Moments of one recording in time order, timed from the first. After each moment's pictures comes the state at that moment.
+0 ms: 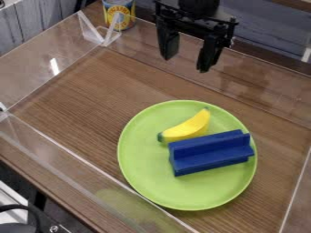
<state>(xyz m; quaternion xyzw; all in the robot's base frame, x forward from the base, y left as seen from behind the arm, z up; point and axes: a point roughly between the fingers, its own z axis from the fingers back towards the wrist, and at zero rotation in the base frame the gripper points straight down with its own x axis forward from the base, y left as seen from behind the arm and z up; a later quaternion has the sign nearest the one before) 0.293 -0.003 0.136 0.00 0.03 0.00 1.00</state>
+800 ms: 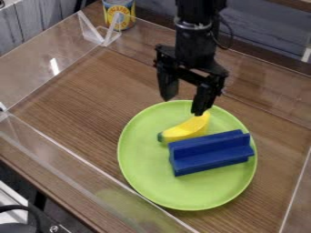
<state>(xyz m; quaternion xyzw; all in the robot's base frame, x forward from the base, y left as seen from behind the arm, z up) 0.279 -0.016 0.080 -0.02 0.04 -0.07 1.00</state>
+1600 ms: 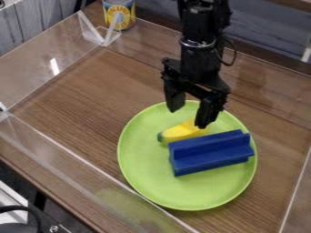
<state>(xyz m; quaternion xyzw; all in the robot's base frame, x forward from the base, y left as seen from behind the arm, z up) 0.281 -0.029 0.063 -0.03 0.02 -0.12 0.99</state>
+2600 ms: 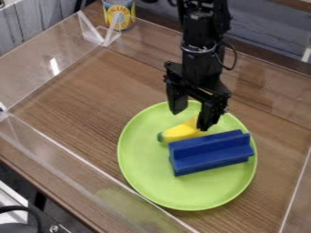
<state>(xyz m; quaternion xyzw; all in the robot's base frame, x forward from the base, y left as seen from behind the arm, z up) 0.284 -0.031 0.058 -0.03 0.01 -0.12 0.99</state>
